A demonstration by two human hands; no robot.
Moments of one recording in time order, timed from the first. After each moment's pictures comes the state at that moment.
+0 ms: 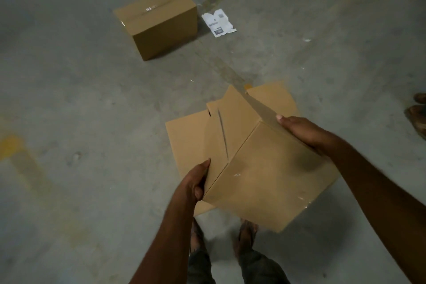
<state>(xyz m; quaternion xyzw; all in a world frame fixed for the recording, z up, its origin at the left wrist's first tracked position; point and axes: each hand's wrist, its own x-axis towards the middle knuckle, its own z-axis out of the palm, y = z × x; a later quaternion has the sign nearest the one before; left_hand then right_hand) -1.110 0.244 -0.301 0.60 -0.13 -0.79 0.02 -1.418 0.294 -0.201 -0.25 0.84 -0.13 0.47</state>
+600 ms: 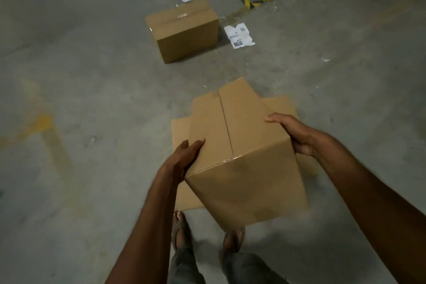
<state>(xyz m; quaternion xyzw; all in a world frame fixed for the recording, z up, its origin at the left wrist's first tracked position) -1.150 0.247 -0.229 0.63 -0.29 -0.71 0.12 -1.465 0.297 -0.183 -0.18 0.70 -0.20 0.66</state>
